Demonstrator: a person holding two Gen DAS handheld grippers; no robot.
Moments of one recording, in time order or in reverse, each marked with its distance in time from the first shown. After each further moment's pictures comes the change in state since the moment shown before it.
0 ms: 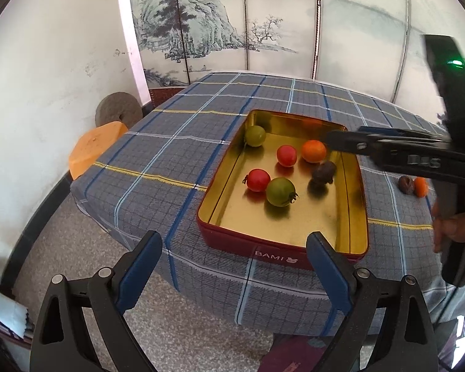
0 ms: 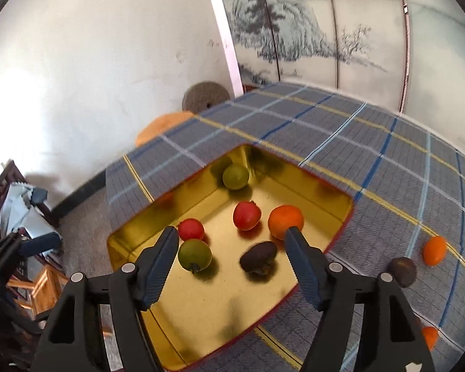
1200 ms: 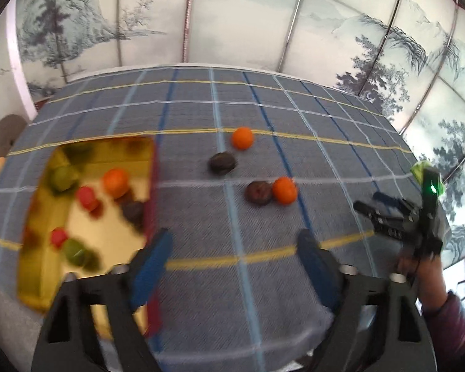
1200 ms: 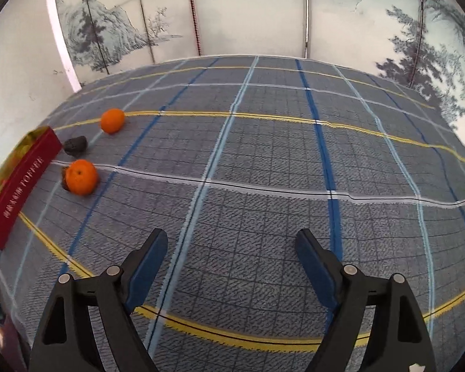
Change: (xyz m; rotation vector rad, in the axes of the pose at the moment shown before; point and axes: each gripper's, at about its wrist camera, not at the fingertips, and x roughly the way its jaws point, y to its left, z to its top) left arm 0.040 -0.186 0.069 0.220 0.150 -0.455; right arm -0.162 -0.231 -0.193 0.411 0.011 -0.530
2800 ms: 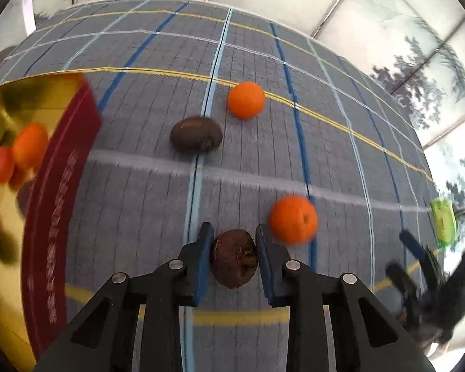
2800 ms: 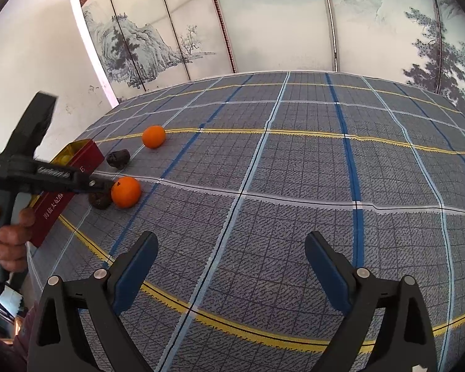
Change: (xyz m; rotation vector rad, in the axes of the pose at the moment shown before) left arm 0.104 -0.010 0.012 -0.214 0.169 -0.009; right arm -0.014 -0.002 -0.006 -0.018 -0.075 0.184
